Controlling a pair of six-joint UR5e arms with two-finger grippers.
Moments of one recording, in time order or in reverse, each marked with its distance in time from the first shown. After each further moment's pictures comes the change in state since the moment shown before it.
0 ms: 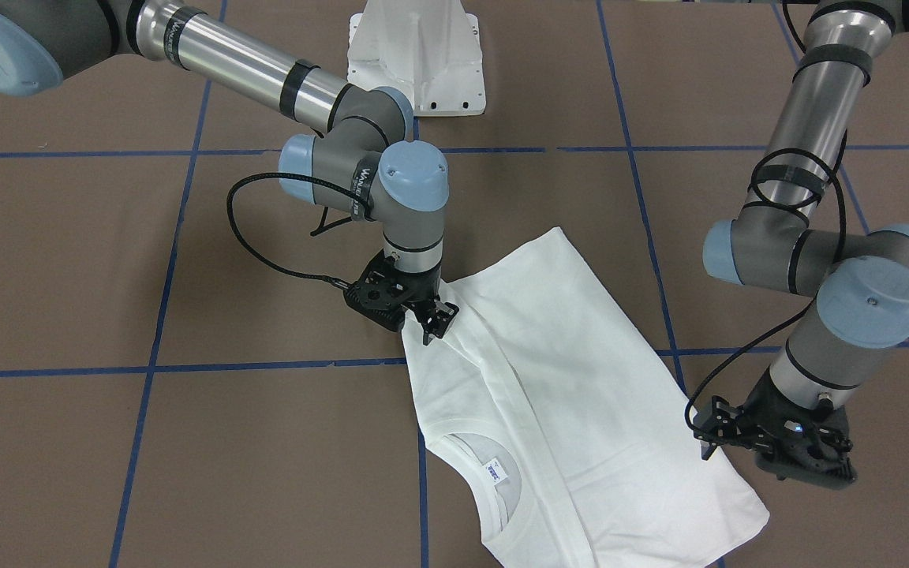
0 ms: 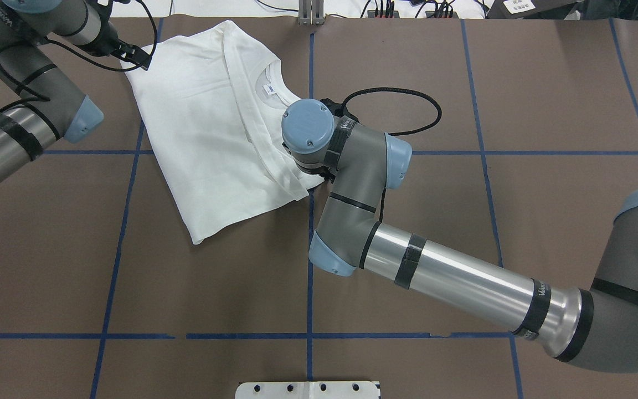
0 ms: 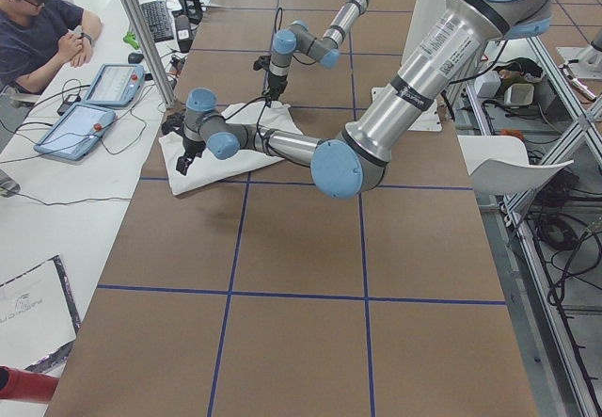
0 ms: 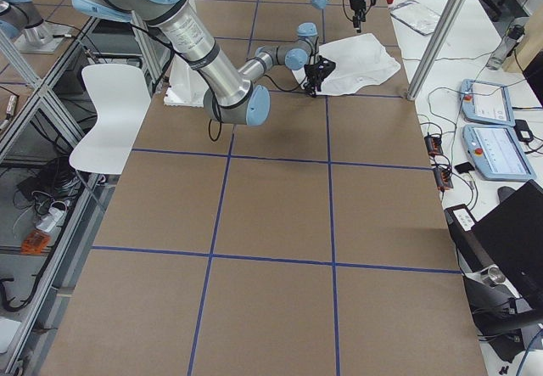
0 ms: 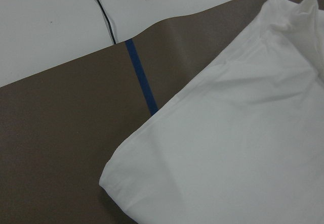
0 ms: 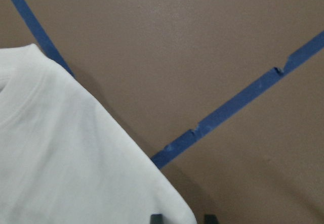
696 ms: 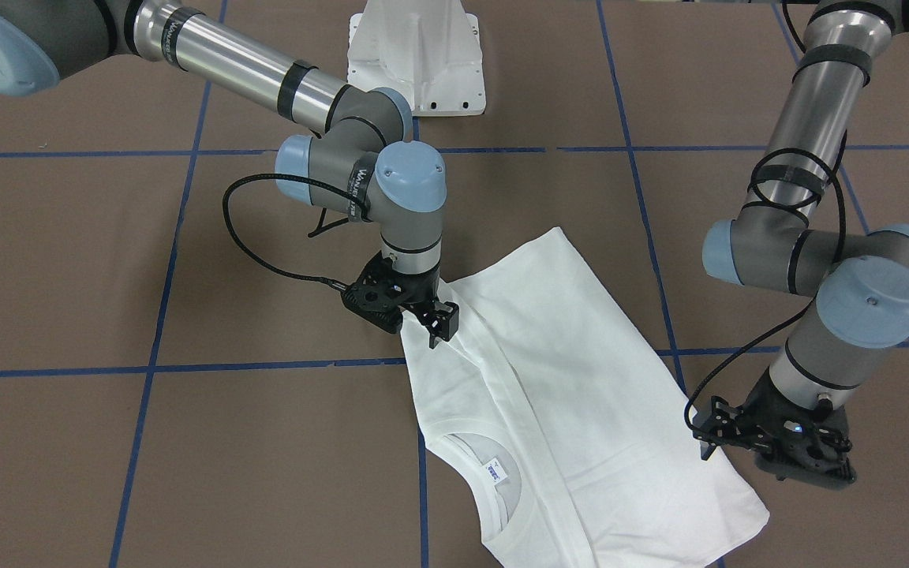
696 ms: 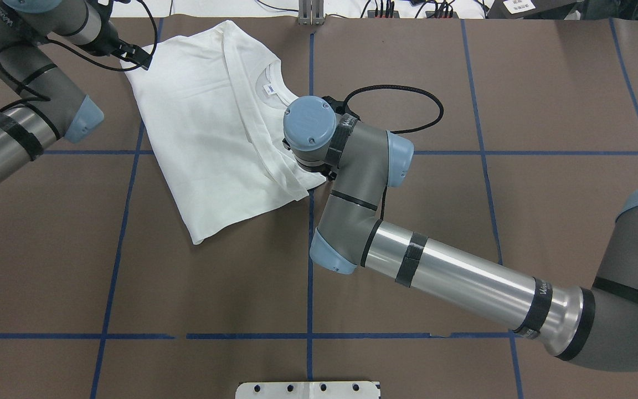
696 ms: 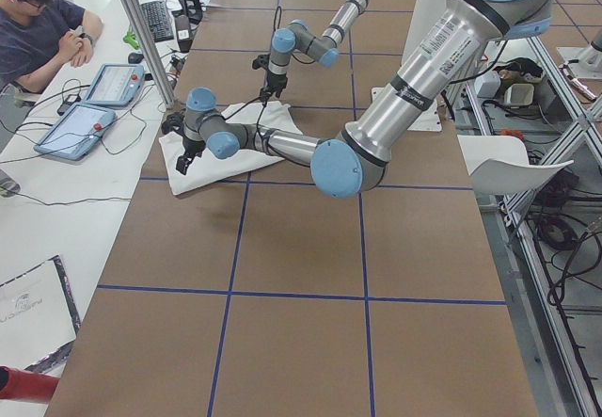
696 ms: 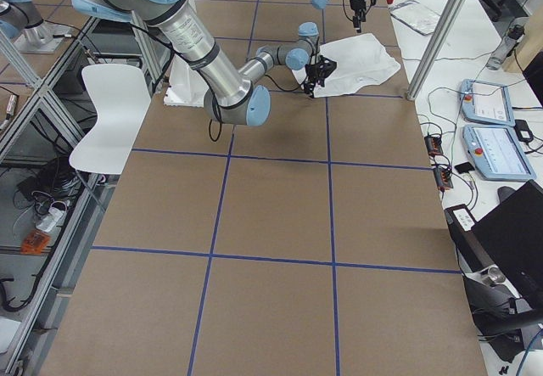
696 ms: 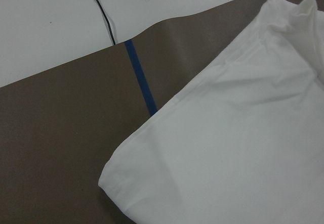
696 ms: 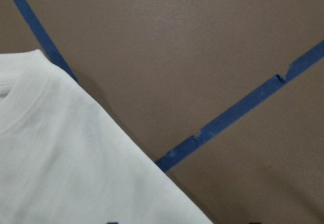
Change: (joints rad) left arm 0.000 -0.001 0.000 0.001 0.000 0.001; right arm 0.005 -0.003 0.002 0.004 0.003 -0.012
